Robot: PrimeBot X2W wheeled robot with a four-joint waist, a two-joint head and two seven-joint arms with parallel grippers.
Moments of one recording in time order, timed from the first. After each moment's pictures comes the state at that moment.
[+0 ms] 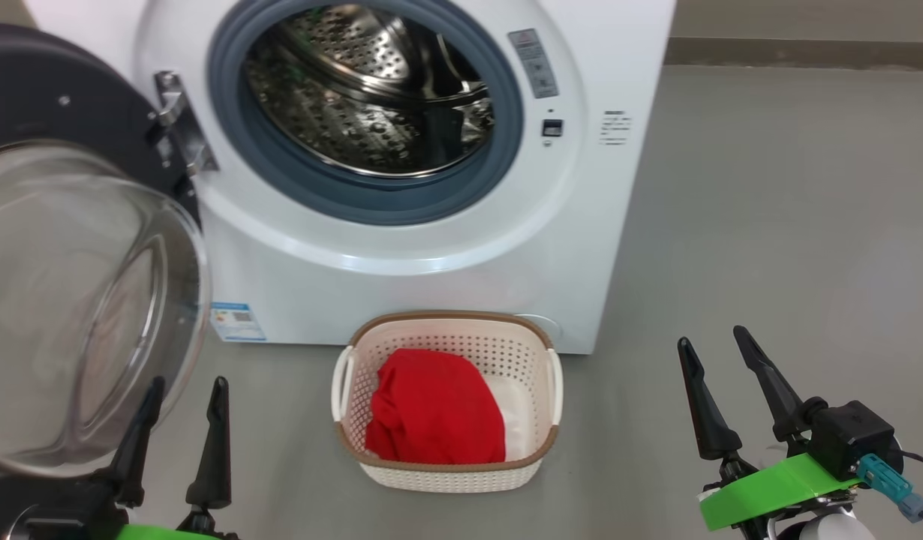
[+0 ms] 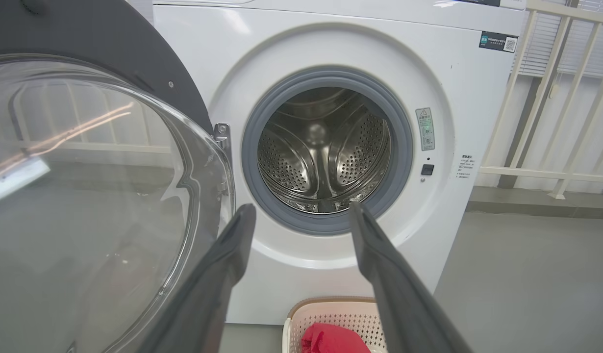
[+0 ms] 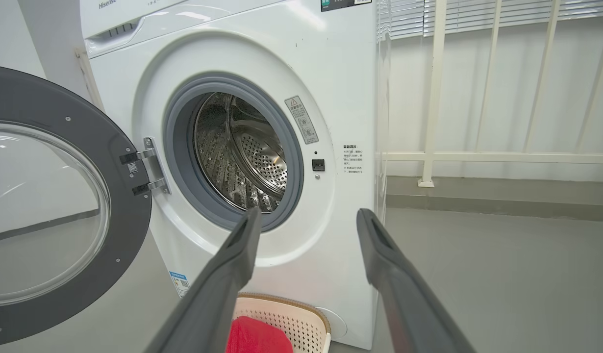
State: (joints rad) left arm -0.04 0.11 0.05 0.12 -0.26 -0.13 -0.25; right arm -0.04 -0.05 0.04 0.17 0.28 0.12 -0.26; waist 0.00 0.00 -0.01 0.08
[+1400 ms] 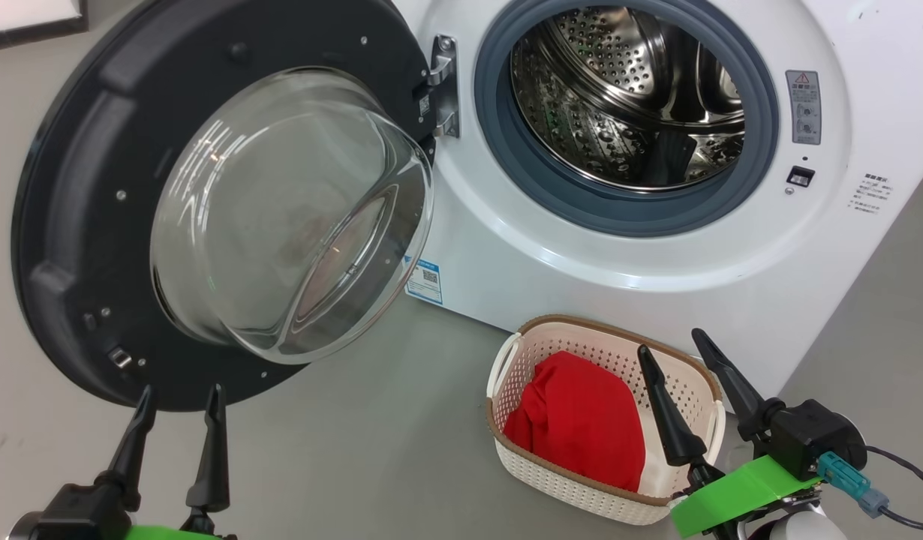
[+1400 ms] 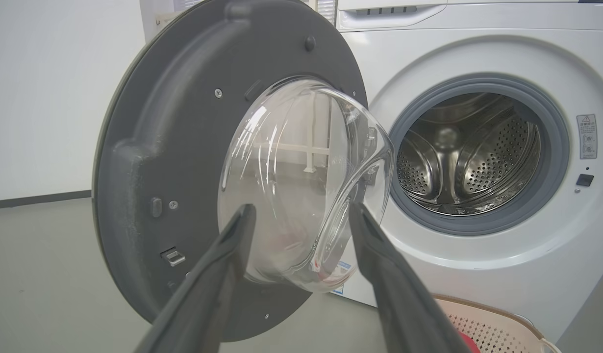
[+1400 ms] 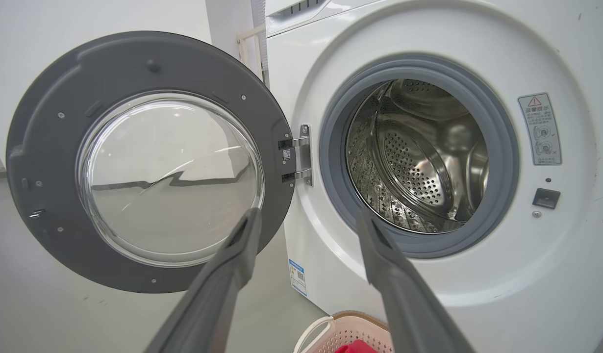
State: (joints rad) left arm -0.04 0.10 0.07 0.14 -0.20 -0.10 -0.25; right arm -0.07 -0.05 0.12 0.19 0.26 0.12 -0.26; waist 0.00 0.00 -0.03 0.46
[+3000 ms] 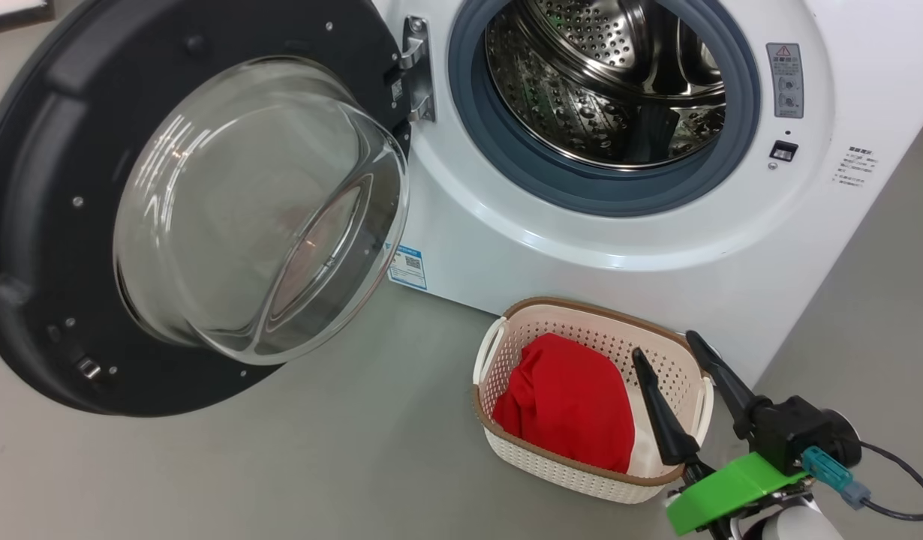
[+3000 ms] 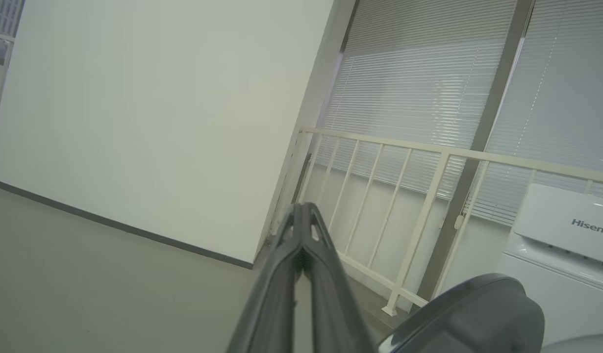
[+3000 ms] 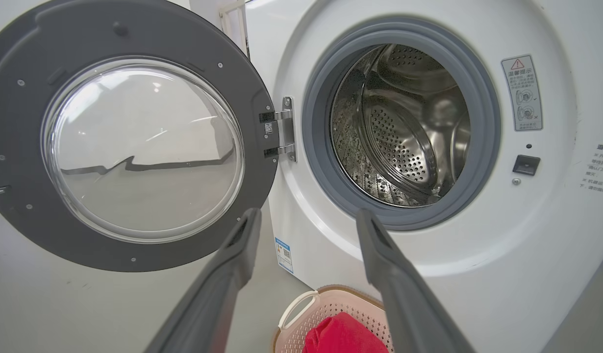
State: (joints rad) left arm -0.70 0.27 0.40 0.51 -0.39 0.00 -0.20; right arm -0.08 -0.05 0.13 0.24 0.22 0.12 -0.26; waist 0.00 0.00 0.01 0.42
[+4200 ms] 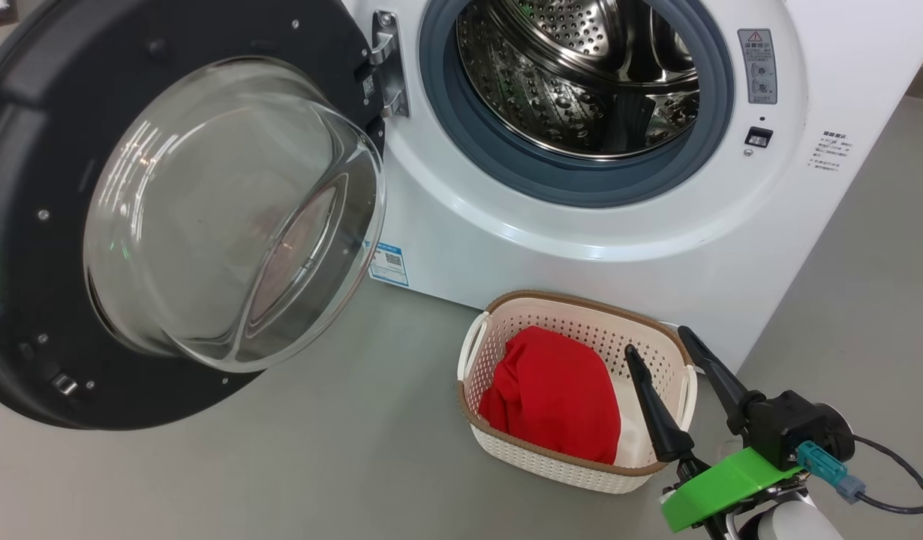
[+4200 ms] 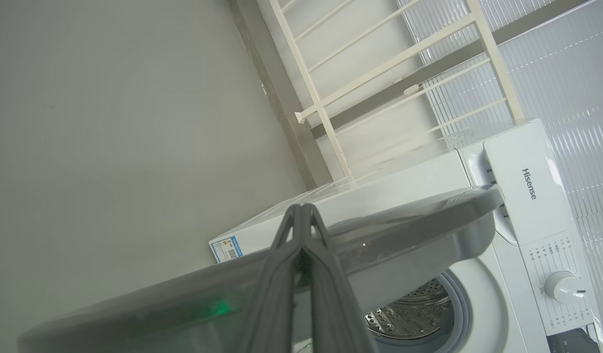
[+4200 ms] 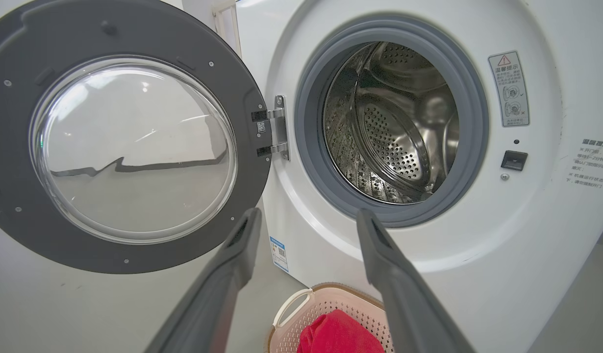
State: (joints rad) left arm -0.98 0.37 0.57 1.09 -0.85 -0.12 0.57; right arm -0.11 -0.05 0.15 0.25 0.23 0.12 -0.26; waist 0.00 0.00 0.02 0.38
